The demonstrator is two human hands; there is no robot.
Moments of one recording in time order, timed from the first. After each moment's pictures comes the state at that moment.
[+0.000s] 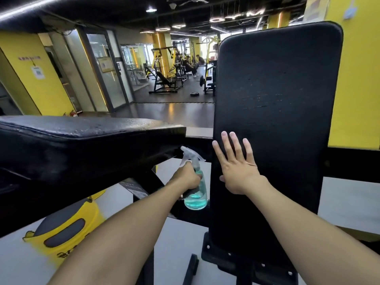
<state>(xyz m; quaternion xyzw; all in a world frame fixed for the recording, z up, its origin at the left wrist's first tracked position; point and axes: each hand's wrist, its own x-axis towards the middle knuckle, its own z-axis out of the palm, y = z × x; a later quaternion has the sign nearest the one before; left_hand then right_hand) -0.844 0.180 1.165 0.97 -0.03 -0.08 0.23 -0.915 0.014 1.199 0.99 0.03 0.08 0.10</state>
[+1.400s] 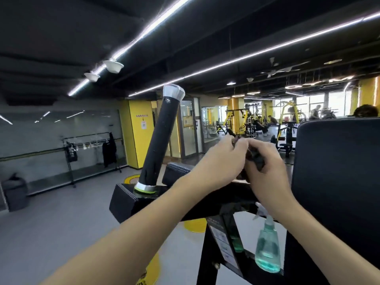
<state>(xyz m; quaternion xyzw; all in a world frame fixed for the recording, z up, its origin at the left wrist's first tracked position) -1.065 0.249 1.436 0.89 -0.13 0.16 0.40 -1.017 0.137 1.376 0.68 0.27 0.35 -0.59</state>
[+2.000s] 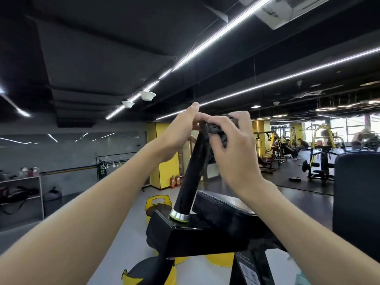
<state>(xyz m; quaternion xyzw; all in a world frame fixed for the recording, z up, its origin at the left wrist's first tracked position) -1.087 0.373 1.549 0.84 -0.16 0.29 0.44 -1.051 0.240 1.483 0.59 0.39 0.53 -0.47</state>
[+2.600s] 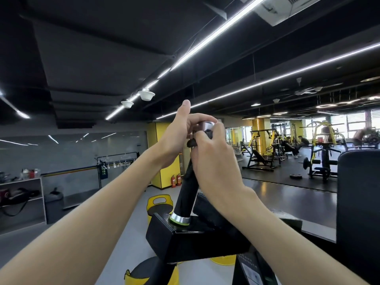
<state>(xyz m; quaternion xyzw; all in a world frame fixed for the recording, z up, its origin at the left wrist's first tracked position) -1.077 0.380 1.538 0.81 -0.18 0.30 0.46 -1.073 0.270 1.475 0.74 0.34 0.48 -0.32</state>
